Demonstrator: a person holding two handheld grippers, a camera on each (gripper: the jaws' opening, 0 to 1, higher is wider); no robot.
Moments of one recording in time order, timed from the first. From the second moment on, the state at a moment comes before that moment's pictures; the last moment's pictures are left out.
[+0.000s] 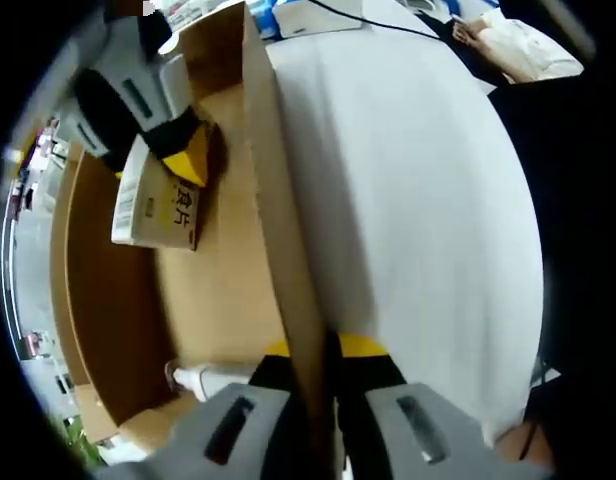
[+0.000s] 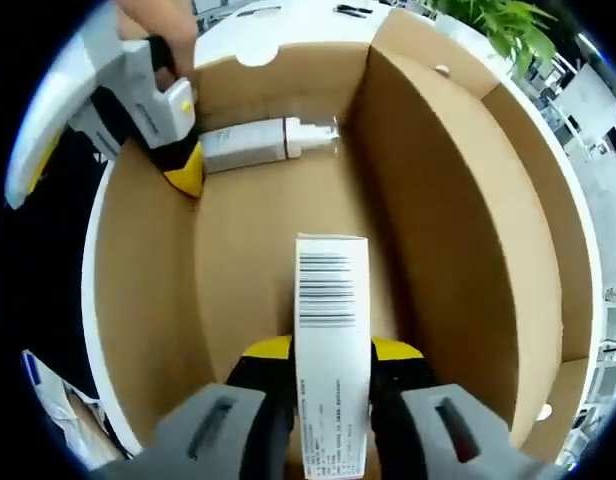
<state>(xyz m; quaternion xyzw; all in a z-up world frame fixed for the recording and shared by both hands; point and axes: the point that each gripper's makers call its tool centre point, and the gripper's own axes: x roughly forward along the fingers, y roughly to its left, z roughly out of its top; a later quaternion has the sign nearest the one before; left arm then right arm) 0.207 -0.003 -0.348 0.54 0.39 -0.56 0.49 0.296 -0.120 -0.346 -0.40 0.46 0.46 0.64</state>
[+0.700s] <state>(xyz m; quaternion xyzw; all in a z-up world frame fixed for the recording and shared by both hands) 0.207 -0.003 -0.348 0.54 0.39 -0.56 0.49 0.294 -0.120 -0.349 -0.39 0.49 0.46 0.63</state>
